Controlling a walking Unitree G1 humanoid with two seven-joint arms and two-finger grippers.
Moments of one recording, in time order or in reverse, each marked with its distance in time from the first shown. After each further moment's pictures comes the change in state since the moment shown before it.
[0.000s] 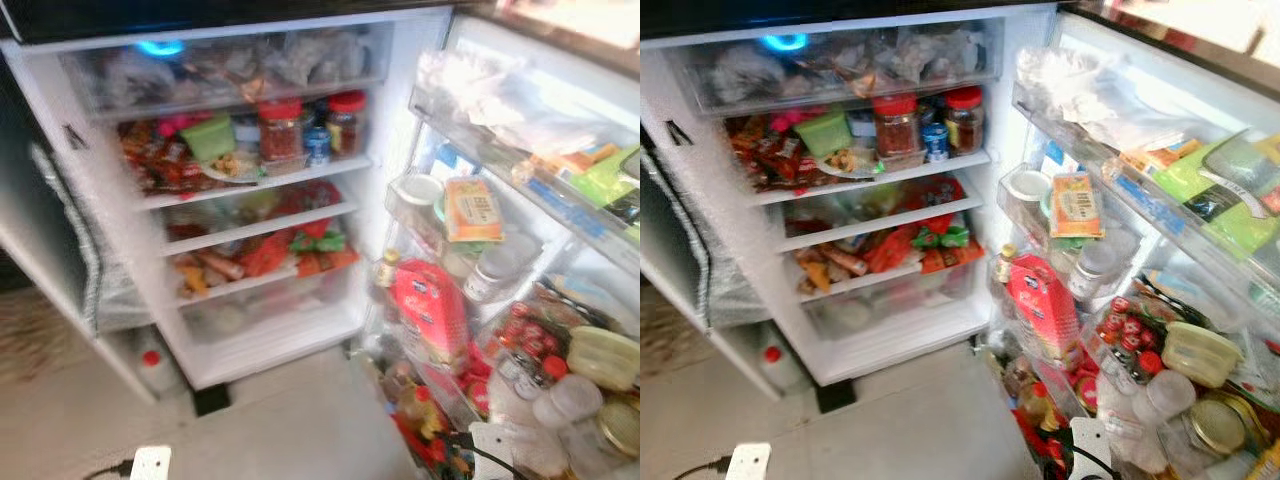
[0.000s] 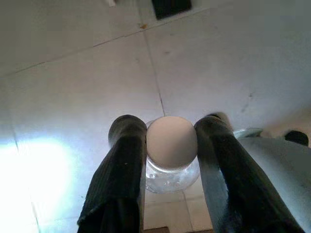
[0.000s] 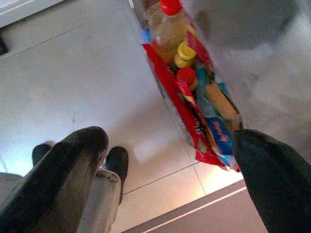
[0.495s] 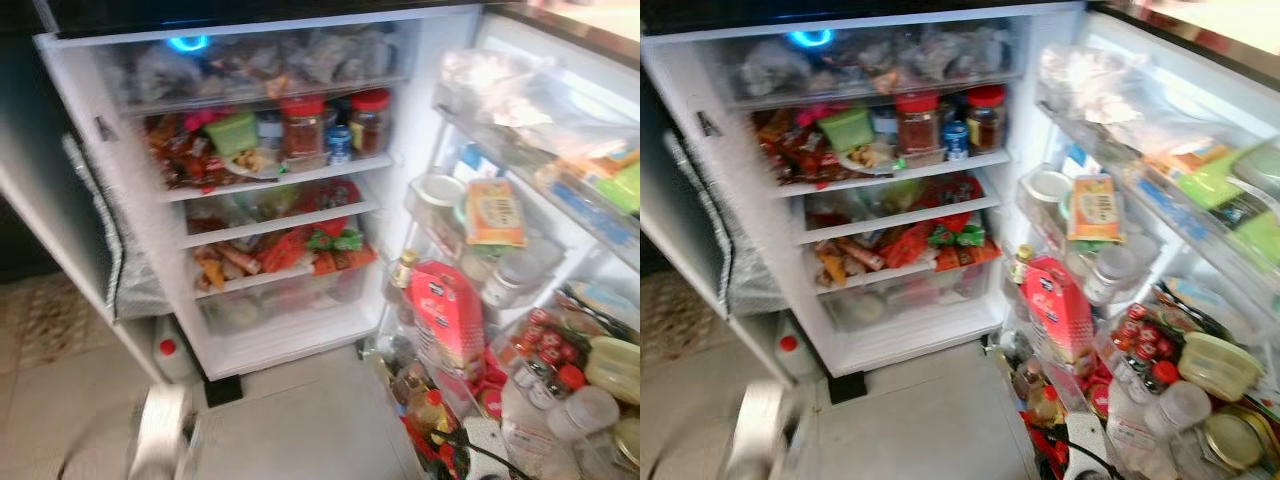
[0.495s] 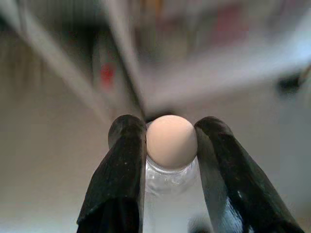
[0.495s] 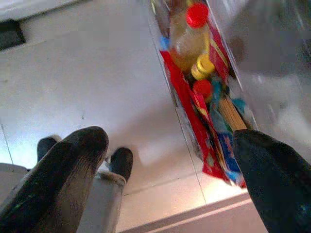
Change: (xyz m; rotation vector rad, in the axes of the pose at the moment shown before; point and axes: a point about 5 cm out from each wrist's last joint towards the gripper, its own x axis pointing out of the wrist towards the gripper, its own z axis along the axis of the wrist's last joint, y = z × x) left arm -0.002 -0.020 0.094 -0.013 -0.486 -0.068; right arm 0.002 0.005 0.011 -0.046 -0.010 0.034
